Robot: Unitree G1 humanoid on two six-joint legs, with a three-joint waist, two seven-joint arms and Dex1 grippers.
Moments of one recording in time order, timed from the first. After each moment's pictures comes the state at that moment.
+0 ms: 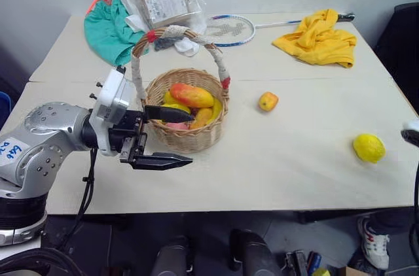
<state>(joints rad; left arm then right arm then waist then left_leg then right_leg) -0.51 0.85 0.14 -0.42 -0.90 0.75 -1.10 -0.22 -0.98 -0.60 0.12 0.34 0.96 0.49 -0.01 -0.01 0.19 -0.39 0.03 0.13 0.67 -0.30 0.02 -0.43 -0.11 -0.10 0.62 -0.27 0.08</state>
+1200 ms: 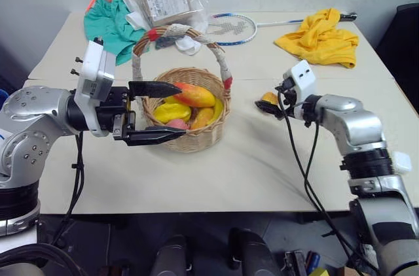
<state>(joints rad) -0.58 0.89 0.21 -0.35 -0.86 0.74 -1.03 -0.85 -0.54 0.08 0.40 0.22 0.57 0.62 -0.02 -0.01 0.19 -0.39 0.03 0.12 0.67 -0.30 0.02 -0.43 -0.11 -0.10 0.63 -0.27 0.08</state>
